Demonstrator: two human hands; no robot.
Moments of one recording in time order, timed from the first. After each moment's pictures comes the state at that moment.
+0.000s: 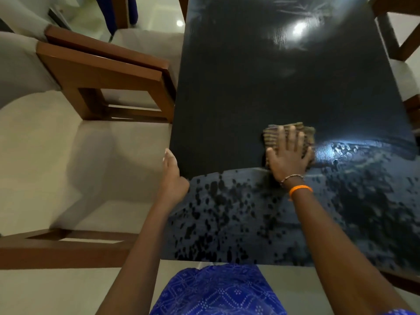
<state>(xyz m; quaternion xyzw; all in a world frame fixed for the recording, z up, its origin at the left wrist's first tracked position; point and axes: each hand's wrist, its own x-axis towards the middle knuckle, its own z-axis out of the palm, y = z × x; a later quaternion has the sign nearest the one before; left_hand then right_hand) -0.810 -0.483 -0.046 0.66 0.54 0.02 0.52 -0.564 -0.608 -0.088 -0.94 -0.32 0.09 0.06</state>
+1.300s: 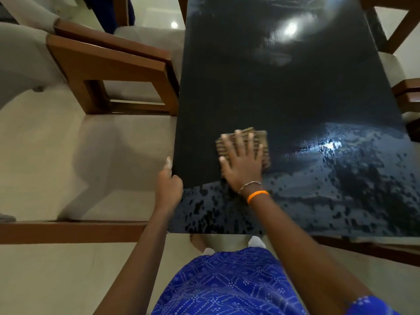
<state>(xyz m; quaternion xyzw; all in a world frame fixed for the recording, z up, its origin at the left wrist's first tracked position) -0.865 -0.523 -0.054 0.55 0.57 0.15 0.59 -0.693 -0.602 -0.084 -0.88 -0.46 0.09 0.07</state>
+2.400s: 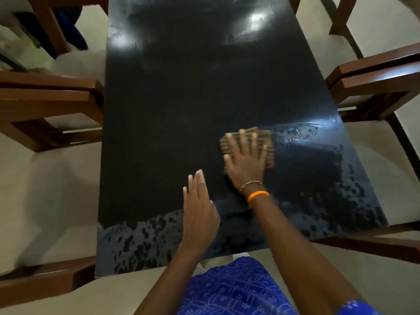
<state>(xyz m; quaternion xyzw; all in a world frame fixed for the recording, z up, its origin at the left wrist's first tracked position) -0.701 -0.669 -0.049 0.87 0.37 0.06 0.30 -0.537 -0.688 -0.091 -0.93 -0.34 0.07 0.09</state>
